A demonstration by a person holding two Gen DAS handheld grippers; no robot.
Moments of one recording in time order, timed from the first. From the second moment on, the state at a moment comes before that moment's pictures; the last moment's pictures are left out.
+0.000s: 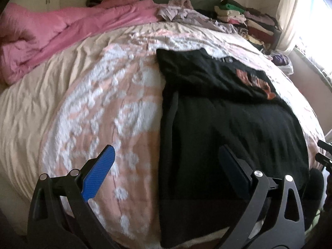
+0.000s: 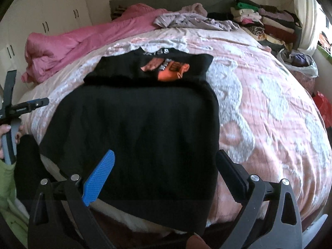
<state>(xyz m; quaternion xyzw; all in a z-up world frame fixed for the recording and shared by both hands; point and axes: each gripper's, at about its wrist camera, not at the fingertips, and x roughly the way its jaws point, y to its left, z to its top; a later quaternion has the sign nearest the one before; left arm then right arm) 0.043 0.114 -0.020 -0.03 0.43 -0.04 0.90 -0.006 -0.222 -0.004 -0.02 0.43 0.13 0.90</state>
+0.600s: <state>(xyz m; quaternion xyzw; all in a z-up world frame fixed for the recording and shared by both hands) 0.005 0.116 -0.071 -0.09 0.50 -0.10 0.85 -0.022 -0.243 -0.036 -0.01 0.47 0.09 0.88</state>
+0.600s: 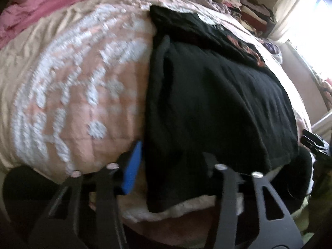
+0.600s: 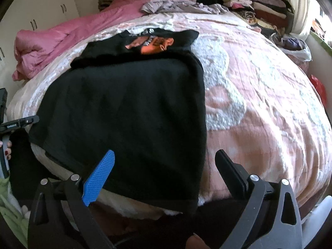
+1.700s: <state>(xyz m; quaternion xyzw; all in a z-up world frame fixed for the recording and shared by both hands) -0.001 0.111 -0.080 -0.10 0.50 -0.11 0.85 -0.023 -0.264 -0.055 0.02 0.50 0.09 0.86</state>
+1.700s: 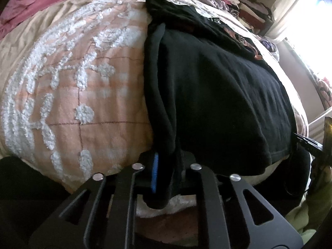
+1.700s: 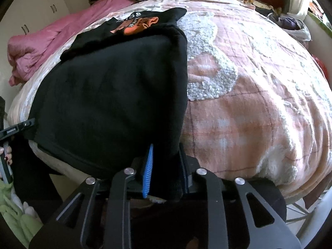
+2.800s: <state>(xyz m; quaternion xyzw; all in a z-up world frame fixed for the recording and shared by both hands) 0.104 0.139 0.043 -0.17 0.35 -0.12 0.91 0.086 -0.270 0.073 0.04 0.31 0.09 0.95</state>
